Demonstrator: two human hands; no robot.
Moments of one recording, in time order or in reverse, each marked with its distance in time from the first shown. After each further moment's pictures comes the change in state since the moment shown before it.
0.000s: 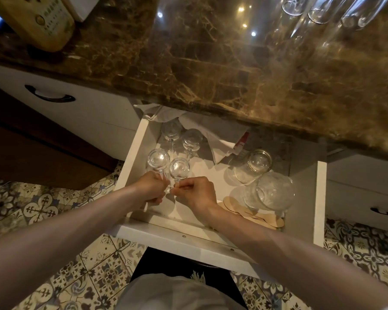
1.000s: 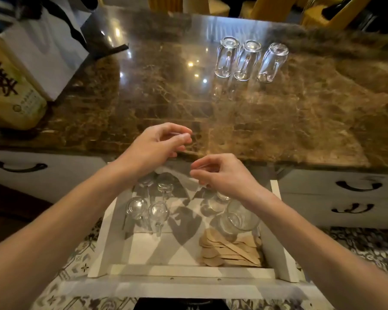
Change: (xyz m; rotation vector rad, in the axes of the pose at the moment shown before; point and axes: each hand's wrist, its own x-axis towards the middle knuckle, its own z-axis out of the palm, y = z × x) left_hand -0.098 0.168 -0.009 0.061 -0.093 0.855; right_hand -0.068 -0.127 -0.146 -0.175 0.118 -0.264
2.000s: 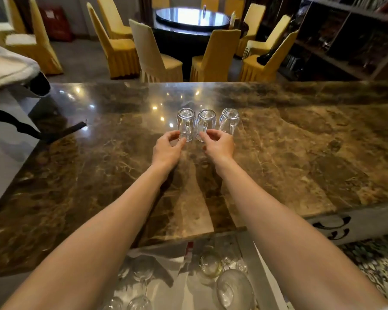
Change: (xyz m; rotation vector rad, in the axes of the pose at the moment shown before) left_hand 0.221 0.035 0.045 0.030 0.227 0.130; right_hand 0.178 -0.037 -0.116 0.388 0.784 0.022
